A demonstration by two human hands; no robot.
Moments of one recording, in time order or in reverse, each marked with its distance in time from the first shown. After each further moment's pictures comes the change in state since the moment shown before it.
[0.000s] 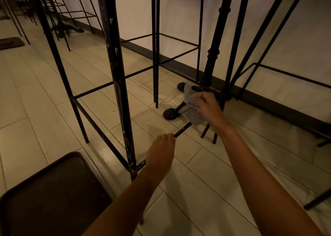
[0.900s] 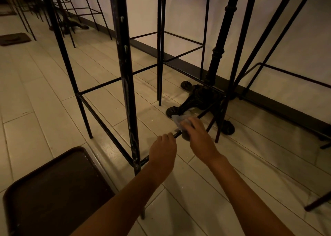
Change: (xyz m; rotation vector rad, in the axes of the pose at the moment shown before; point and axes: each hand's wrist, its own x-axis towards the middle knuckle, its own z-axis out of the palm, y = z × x) left_hand -0.010 0.004 -0.006 0.032 -0.075 -0.113; right_hand -0.064 0.053 0.037 -0.522 -0.157 -0.337
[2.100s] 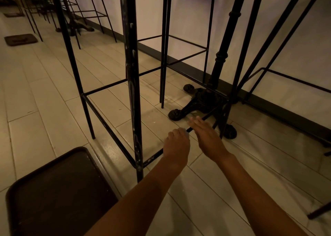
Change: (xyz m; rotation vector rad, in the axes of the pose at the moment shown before) left_hand 0.032 0.020 0.019 0.013 0.097 0.065; right_hand 0.010 0.030 -0.007 -0.207 -0.057 -0.052
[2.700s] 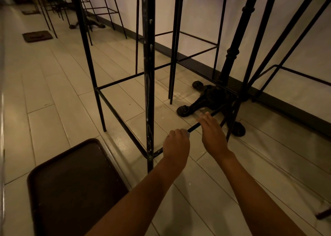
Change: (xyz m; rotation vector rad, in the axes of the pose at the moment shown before) left_hand -0.025 -0.018 0.008 0.117 0.184 -0.017; right_hand 0.000 -0.012 0.019 -0.133 0.145 0.053
